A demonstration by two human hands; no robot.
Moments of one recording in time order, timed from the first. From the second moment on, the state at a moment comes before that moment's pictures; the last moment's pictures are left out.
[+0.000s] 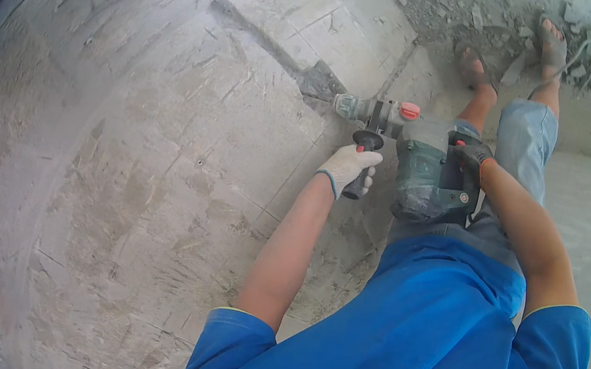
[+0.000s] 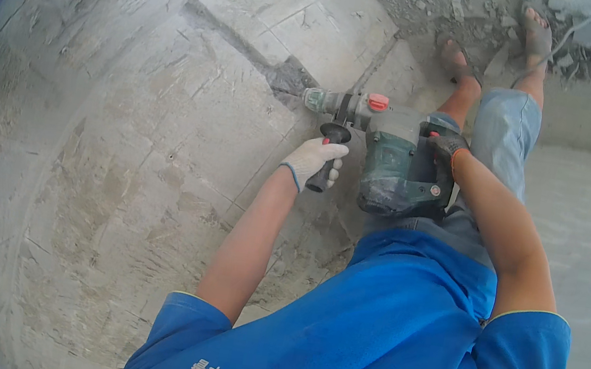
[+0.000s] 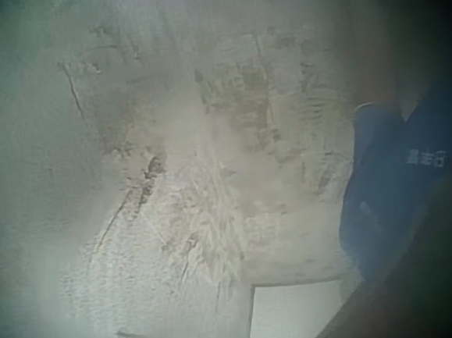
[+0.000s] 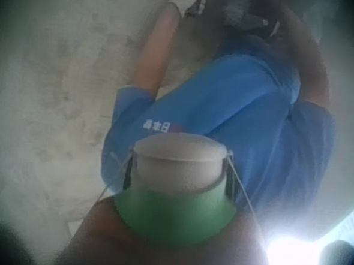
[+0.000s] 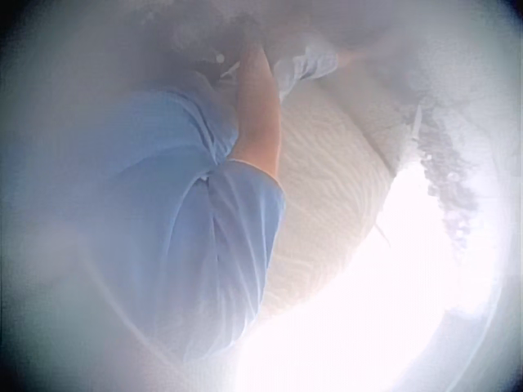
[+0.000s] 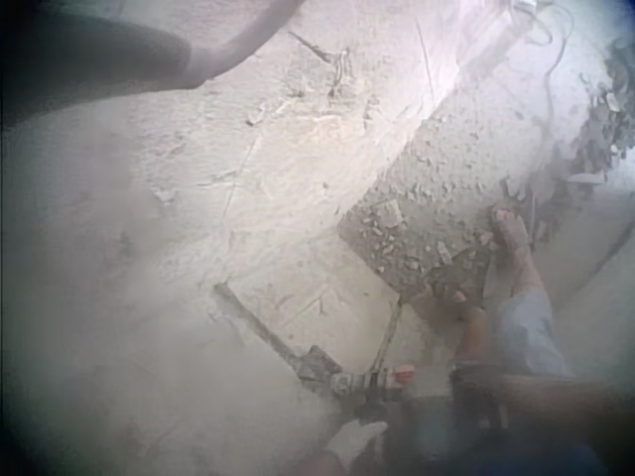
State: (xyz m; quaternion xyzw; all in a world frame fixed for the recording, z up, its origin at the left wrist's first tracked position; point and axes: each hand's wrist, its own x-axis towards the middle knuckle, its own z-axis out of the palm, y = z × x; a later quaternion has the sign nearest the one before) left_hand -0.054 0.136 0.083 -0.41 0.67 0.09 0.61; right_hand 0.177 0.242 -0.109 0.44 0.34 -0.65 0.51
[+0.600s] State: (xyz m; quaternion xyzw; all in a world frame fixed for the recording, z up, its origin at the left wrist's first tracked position) left_hand -0.002 0.138 0.084 -0.43 0.64 0.17 0.62; right_hand 0.200 0.294 -0.109 0.46 0.38 -0.64 0.48
